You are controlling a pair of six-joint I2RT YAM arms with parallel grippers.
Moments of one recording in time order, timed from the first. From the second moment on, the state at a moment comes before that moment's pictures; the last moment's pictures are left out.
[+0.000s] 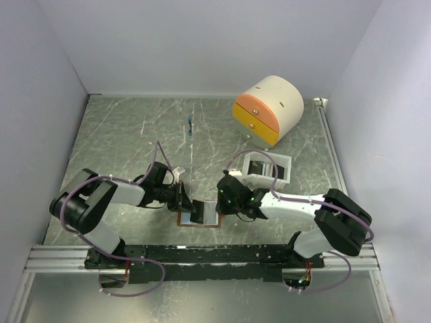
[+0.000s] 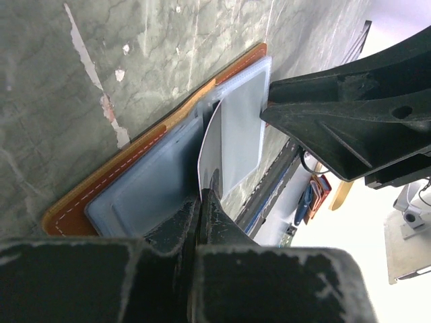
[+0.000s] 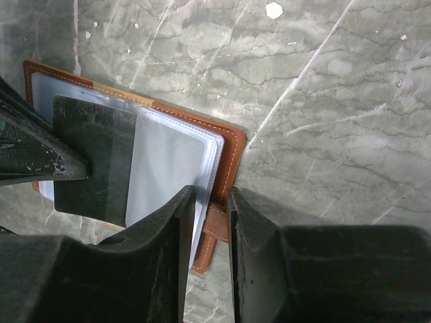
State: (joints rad) left arm -0.52 1.61 0.46 0.26 0.77 -0.74; right arm 0.96 1.40 0.60 -0.13 0.14 0.79
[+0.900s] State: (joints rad) left arm -0.54 1.60 0.41 0.37 0.74 -0.81; right arm 0.96 1.40 0.60 -0.13 0.14 0.79
